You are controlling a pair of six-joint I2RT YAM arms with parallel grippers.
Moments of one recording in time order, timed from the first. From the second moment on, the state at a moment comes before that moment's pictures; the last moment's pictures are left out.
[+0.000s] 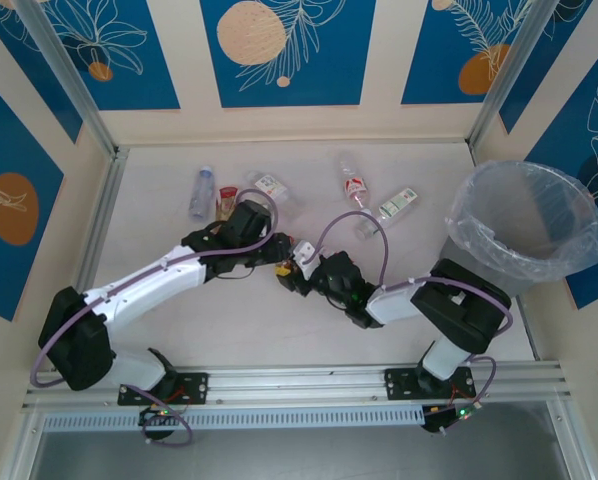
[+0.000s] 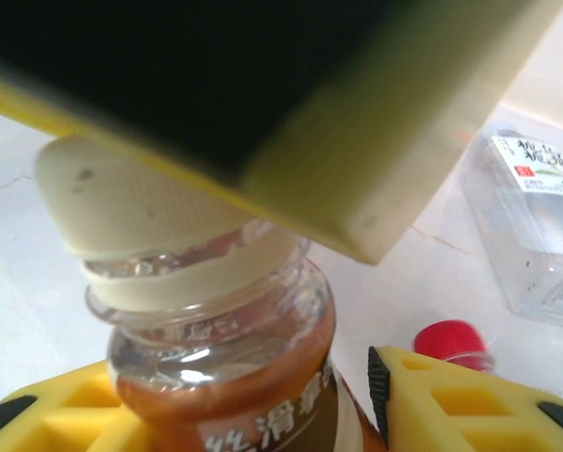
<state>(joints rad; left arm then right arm) -0.76 1.38 1.05 -0.49 0.05 -0.78 0.88 1.61 0.48 0.88 -0.03 -0.07</state>
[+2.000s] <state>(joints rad) -0.65 1.14 0.90 -0.48 -0.25 -0.87 0.40 0.79 0.88 -0.08 0.01 -0.07</state>
